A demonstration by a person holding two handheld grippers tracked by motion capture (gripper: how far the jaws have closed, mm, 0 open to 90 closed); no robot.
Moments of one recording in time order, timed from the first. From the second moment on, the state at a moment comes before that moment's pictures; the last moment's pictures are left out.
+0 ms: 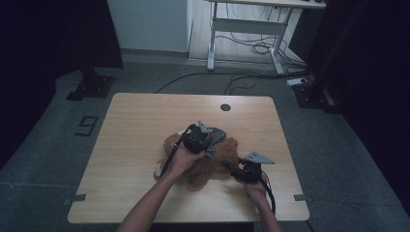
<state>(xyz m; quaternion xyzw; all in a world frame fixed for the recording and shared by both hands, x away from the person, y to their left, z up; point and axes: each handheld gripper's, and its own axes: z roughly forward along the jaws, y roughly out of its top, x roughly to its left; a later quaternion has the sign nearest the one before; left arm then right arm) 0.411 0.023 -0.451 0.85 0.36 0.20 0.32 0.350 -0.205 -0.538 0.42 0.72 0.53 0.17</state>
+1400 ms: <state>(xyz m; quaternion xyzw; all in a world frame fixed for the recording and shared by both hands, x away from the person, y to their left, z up) 0.412 0.057 -0.441 0.83 0.39 0.17 0.37 0.352 -0.208 -0.540 0.42 0.71 0.53 0.16</state>
